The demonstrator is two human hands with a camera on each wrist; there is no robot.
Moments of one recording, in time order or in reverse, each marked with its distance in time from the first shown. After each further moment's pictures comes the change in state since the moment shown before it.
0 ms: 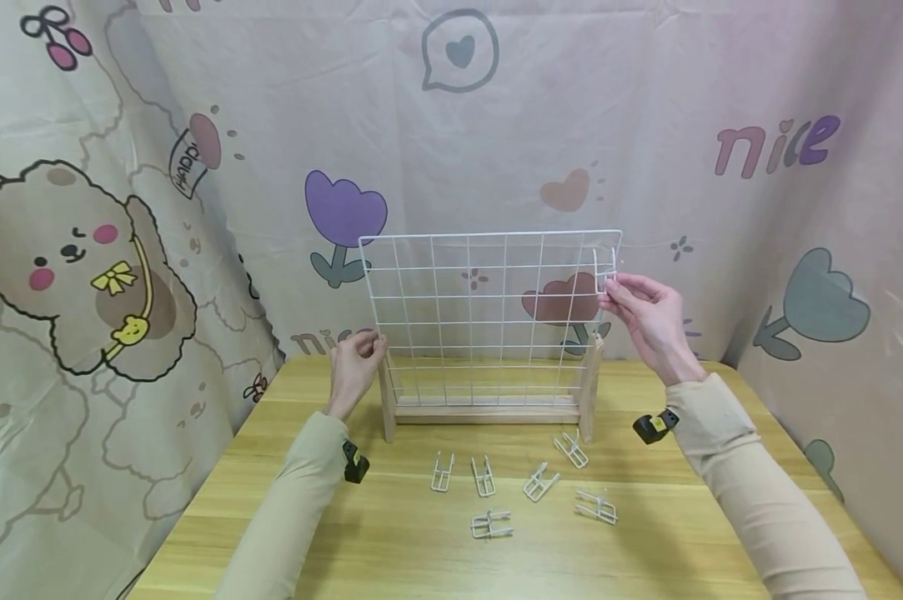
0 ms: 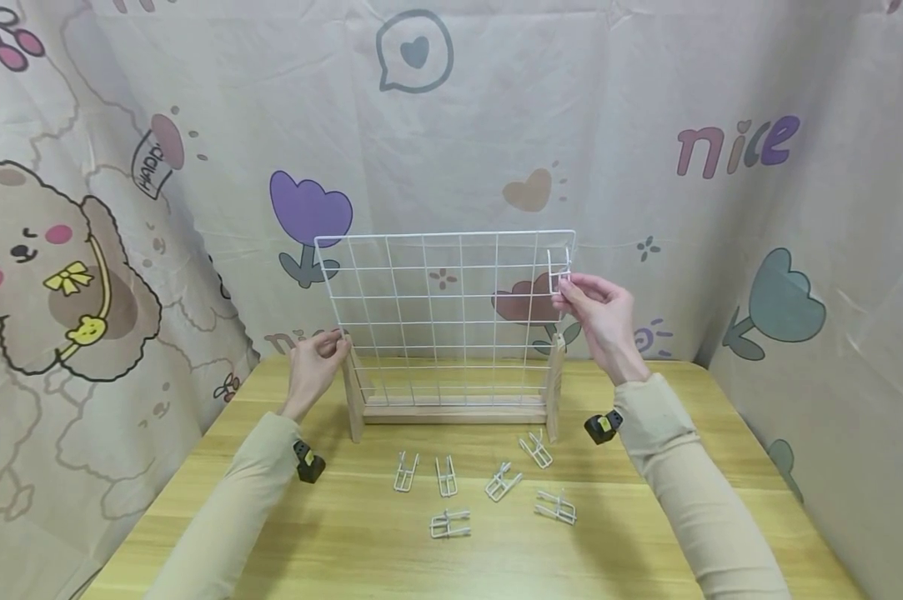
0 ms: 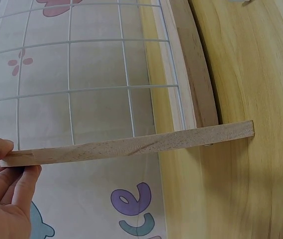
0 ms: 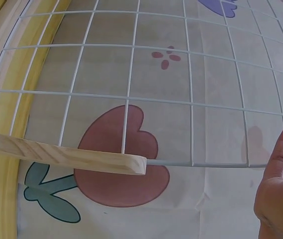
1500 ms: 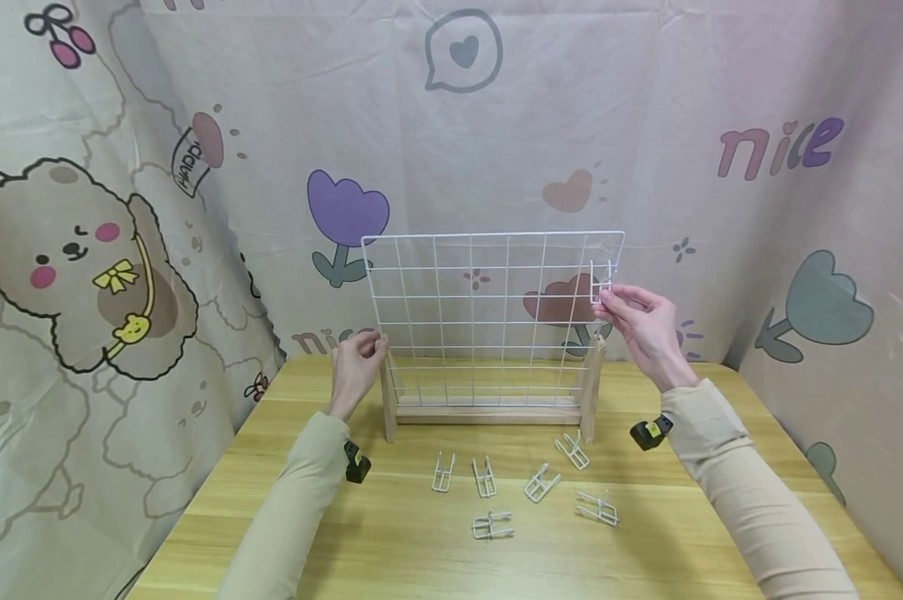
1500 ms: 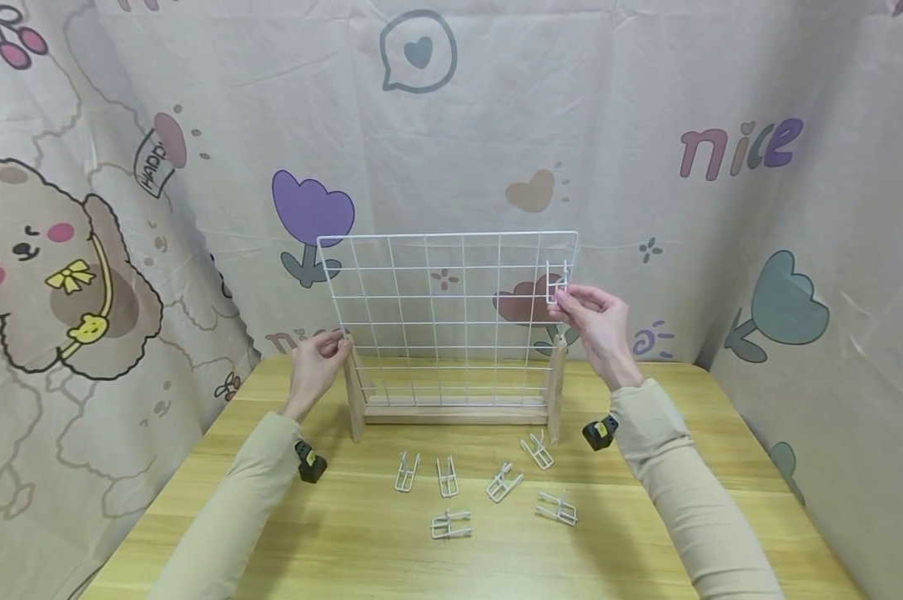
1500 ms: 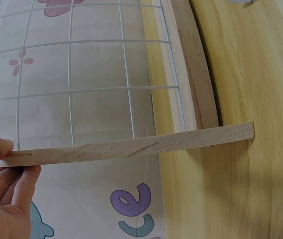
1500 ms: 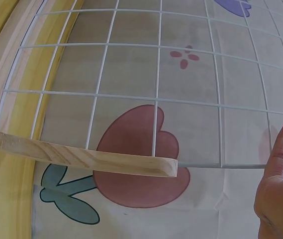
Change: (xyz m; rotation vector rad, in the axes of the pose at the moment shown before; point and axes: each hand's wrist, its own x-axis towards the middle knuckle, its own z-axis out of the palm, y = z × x) left_hand 0.000 0.001 0.000 -0.008 0.014 0.027; right_hand 0.001 0.013 -0.008 0.021 0.003 0.053
